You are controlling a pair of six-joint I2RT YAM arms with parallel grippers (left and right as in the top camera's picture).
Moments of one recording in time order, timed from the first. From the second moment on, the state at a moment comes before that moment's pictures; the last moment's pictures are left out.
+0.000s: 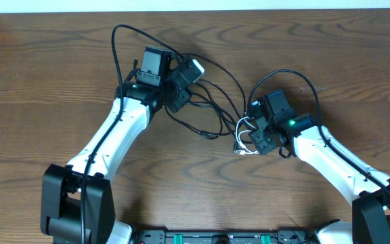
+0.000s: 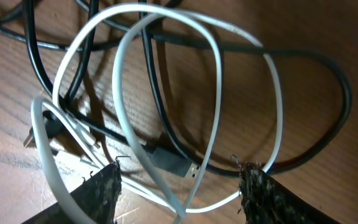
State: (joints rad) left arm -0.29 1.66 1.20 -0.47 0.22 0.54; right arm 0.42 1.55 0.88 -0.59 0.02 -0.10
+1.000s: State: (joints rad) left arm -0.29 1.66 1.20 -0.47 0.22 0.54; right arm 0.42 1.58 0.88 -0.49 0.02 -0.11
